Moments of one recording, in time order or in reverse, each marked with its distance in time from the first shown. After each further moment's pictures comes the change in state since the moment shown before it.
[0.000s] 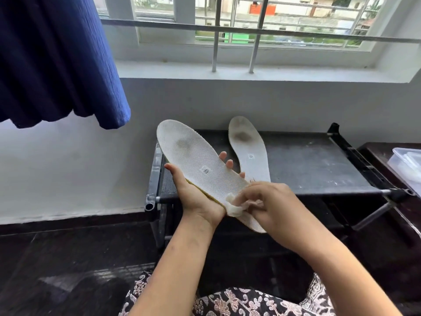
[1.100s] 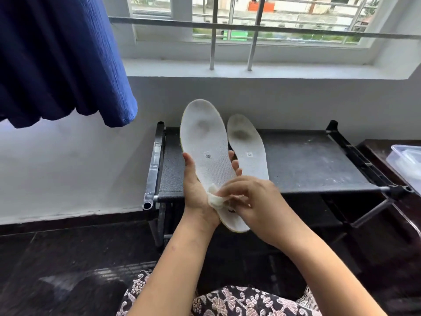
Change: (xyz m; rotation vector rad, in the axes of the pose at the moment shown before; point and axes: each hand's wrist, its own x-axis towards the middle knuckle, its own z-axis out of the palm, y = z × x) left_hand -0.004 -0.007 0.001 0.033 -0.170 -0.085; right_hand 0.010 -0.013 0.011 0.076 0.057 -0.107
